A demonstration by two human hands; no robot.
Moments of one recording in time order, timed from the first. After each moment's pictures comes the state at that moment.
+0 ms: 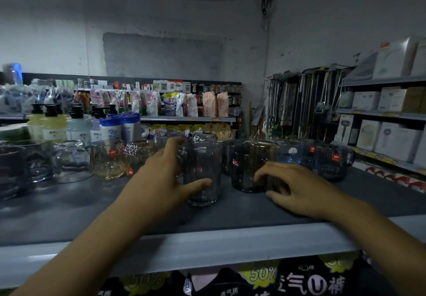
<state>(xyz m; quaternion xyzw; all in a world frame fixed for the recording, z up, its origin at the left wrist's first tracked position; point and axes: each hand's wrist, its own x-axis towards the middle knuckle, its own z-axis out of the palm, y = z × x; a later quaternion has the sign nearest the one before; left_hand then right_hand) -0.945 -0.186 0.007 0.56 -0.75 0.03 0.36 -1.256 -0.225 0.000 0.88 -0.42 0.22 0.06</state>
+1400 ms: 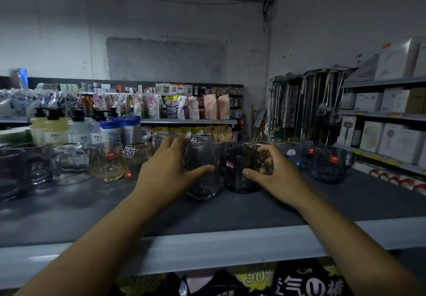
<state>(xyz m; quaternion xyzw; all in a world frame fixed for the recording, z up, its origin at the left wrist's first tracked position) -0.963 -0.224 0.009 0.58 -0.71 0.12 0.39 -1.222 -0.249 -0.005 0.71 -0.53 0.44 -0.13</state>
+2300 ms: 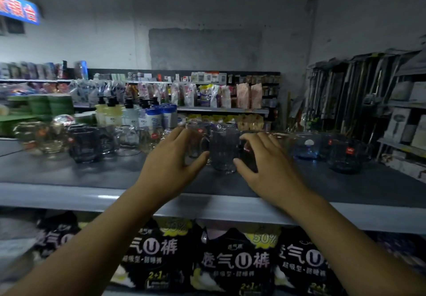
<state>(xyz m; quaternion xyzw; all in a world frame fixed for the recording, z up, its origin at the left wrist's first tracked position) -0.952 -0.122 0.016 0.54 -0.72 0.16 0.42 -1.178 -0.168 0.012 0.82 -0.43 0.37 0.09</state>
